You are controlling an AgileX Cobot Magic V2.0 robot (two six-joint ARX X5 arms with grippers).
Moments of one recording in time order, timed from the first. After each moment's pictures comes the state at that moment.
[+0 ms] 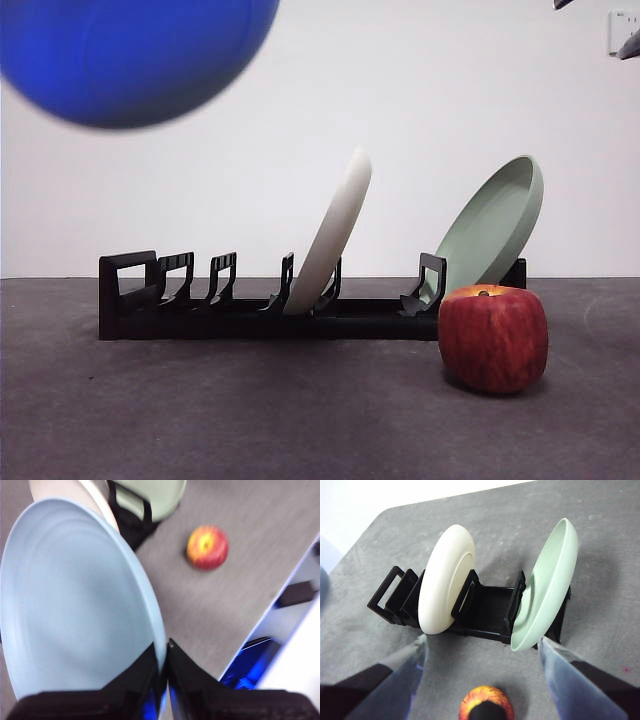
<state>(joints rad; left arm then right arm) -1.03 1.19 1.38 -1.07 -0.26 -0.07 0.10 0.88 0.91 -0.53 -0.42 0.14</state>
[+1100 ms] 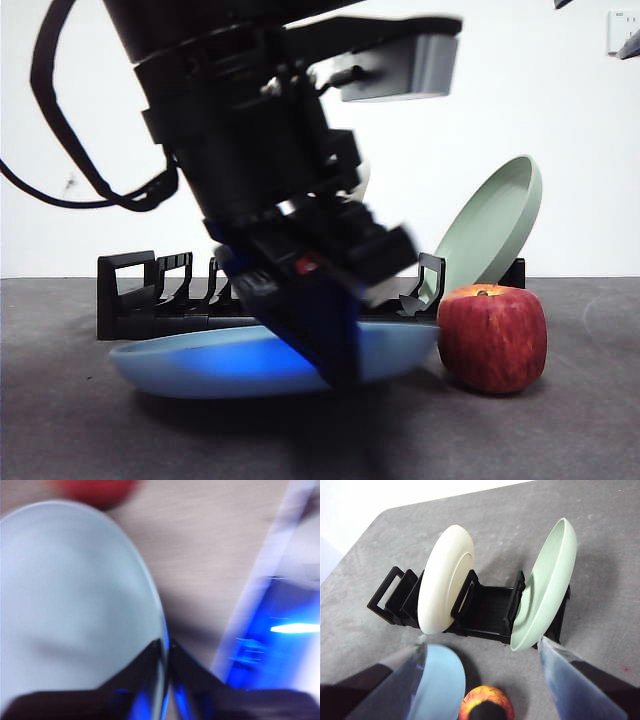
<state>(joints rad) -1.13 1.58 0.93 -0.41 -0.16 0.09 0.10 0.88 0.91 -0.53 -0.42 0.15</state>
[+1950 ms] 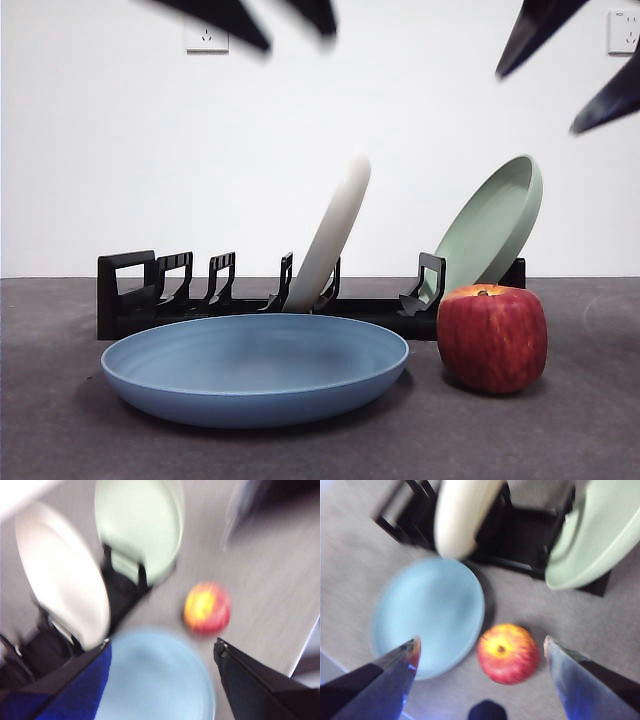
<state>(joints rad) -1.01 1.12 1.01 -0.45 -0.24 0.01 0.33 1.02 0.91 -0.66 -0.32 0.09</state>
